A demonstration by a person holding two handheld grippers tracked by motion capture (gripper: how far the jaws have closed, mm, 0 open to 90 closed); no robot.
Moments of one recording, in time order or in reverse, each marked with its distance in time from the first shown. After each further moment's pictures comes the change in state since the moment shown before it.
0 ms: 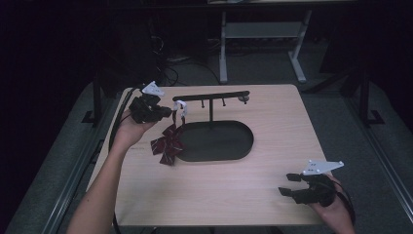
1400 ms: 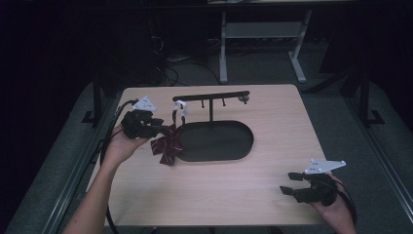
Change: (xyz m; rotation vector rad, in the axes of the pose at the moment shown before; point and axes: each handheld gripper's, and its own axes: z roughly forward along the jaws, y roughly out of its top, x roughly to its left) left arm -0.016 -0.039 -0.015 0.008 -0.029 -0.008; right arm -0.003 0.000 -0.003 -0.003 -0.015 0.011
